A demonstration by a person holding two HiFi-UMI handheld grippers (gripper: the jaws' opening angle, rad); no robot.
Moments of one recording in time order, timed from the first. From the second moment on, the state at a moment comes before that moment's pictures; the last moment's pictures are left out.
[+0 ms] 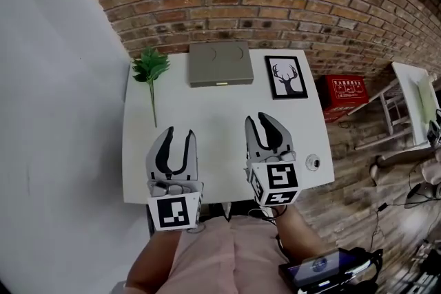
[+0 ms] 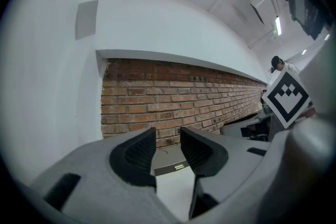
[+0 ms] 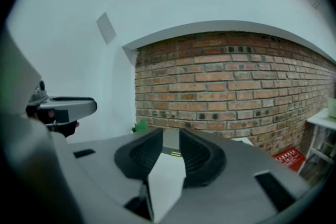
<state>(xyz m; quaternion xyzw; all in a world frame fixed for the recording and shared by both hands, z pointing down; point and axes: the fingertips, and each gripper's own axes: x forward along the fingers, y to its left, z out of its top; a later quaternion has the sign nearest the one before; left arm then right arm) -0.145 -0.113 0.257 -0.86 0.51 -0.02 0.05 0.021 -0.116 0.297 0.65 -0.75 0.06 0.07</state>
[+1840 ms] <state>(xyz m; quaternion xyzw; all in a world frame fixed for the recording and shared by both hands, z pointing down) -0.144 -0.322 0.407 -0.82 0.57 -0.11 -0.02 0.018 -0.312 0.512 0.50 -0.76 0.40 0.10</state>
